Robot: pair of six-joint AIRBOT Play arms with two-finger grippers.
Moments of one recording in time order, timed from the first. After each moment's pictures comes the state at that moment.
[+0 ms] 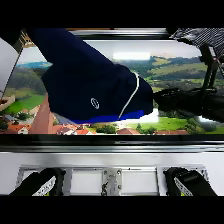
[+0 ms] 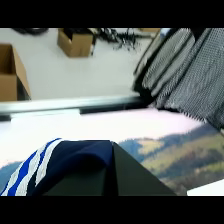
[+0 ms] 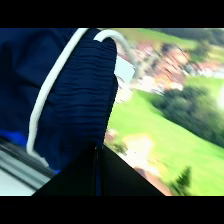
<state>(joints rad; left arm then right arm) -0.16 -1.08 1.85 1.19 -0.96 -1.55 0.24 -0.75 1.14 -1.12 1.13 1.60</state>
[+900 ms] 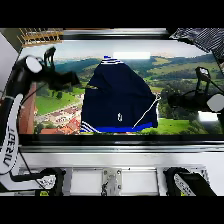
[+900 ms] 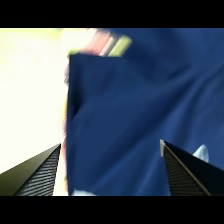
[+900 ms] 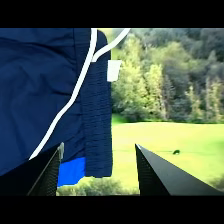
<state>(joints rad) -0.03 -1.46 1.39 1.21 -1.17 -1.64 -0.05 -0.92 0.96 -1.40 1.05 1.66</state>
